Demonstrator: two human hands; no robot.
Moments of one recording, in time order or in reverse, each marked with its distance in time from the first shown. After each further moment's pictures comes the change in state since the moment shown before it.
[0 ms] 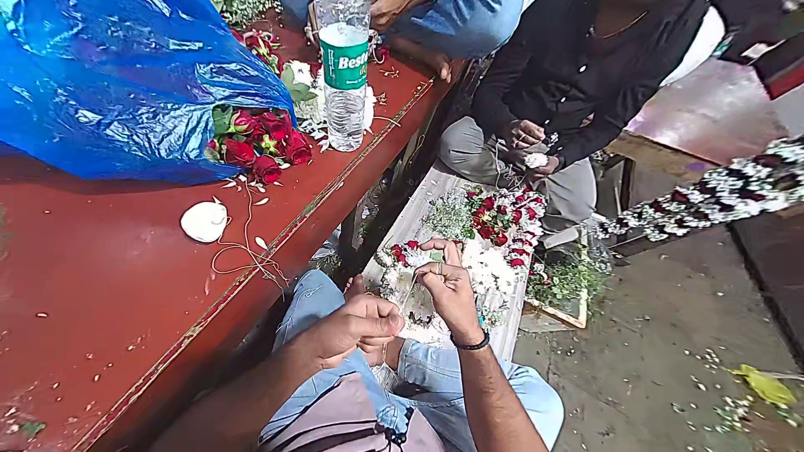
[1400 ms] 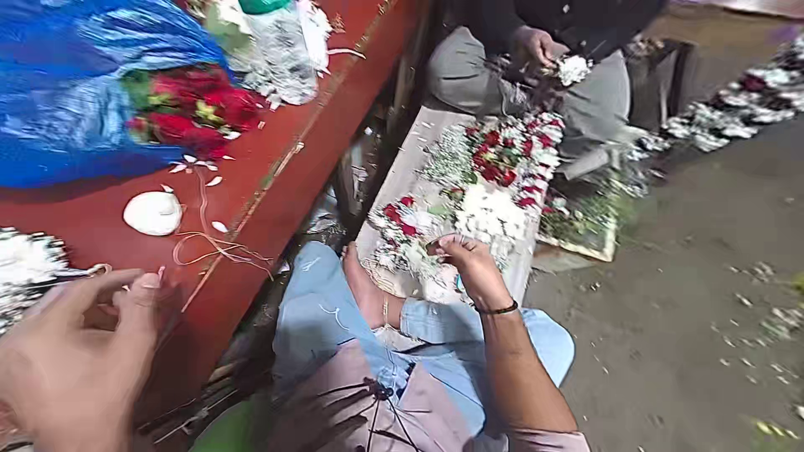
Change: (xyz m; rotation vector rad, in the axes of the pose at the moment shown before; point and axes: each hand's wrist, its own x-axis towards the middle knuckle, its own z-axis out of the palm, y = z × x) left_hand -0.169 0.075 -0.005 1.630 1.382 -0.050; right_hand -0.054 0.075 -0.054 0.477 0.000 0.564
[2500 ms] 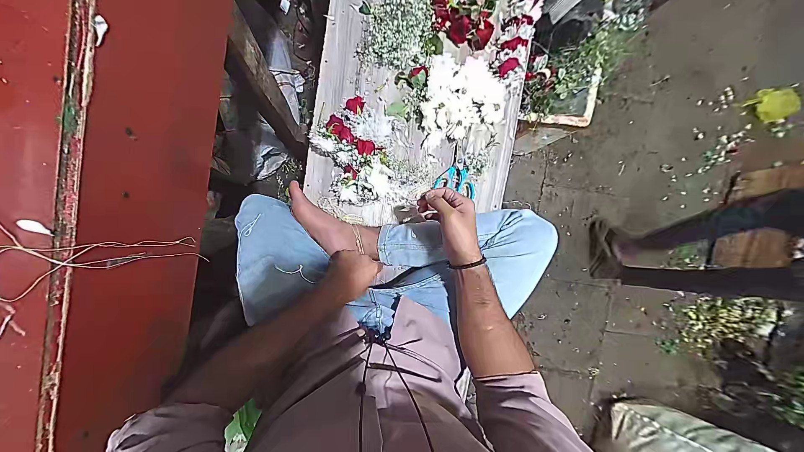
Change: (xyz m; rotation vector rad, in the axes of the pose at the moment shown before) left_hand -0.101 0.140 0.296 0.323 -1.434 0.952; right_hand -0.065 0.089 -0.014 0.001 0.374 0.079
